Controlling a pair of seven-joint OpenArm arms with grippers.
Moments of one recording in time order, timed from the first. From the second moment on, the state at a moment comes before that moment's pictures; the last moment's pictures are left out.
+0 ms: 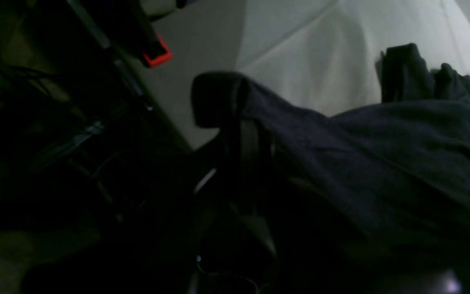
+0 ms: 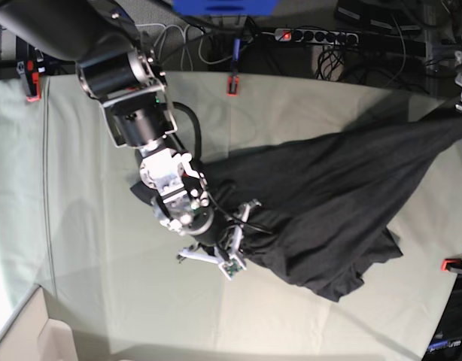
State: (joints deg) left arm 29.3 -4.3 -49.7 105.8 -40.5 0.1 34.2; right arm 24.3 -6.9 -11.6 42.9 -17.5 17.4 -7.4
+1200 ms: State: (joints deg) left arm 27.3 -4.7 -49.7 114.3 -41.1 0.1 34.2; right arm -46.2 -4.9 9.1 114.2 -13.0 17.6 -1.2
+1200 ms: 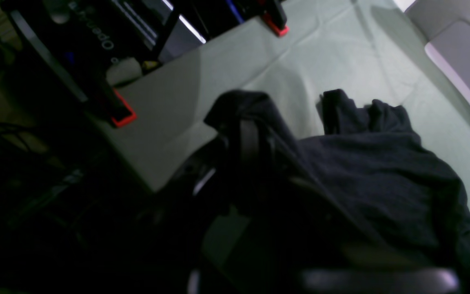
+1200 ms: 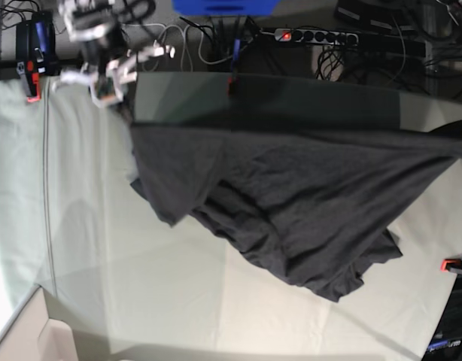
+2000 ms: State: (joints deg) left arm 22.3 -4.3 -49.5 97.2 -40.7 0.5 36.2; right arm -50.4 2.6 2.0 101.2 -10.1 17.4 0.4
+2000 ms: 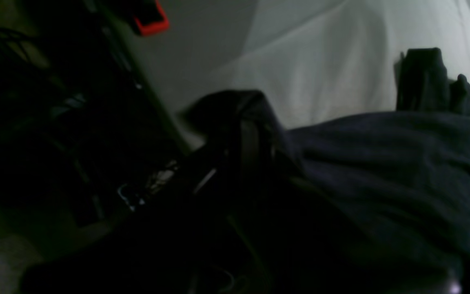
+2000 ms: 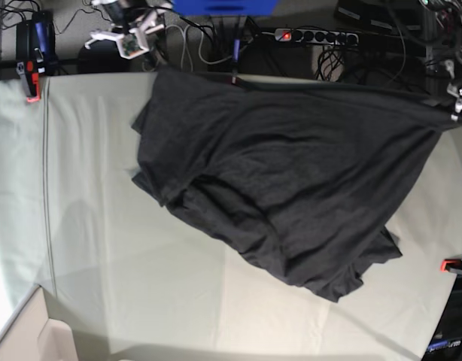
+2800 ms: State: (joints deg) left arm 22.7 -2.9 -50.6 103.7 -40.9 0.1 42.6; right arm -2.1 2.1 -0.3 91.0 -9.7 26.1 -24.5
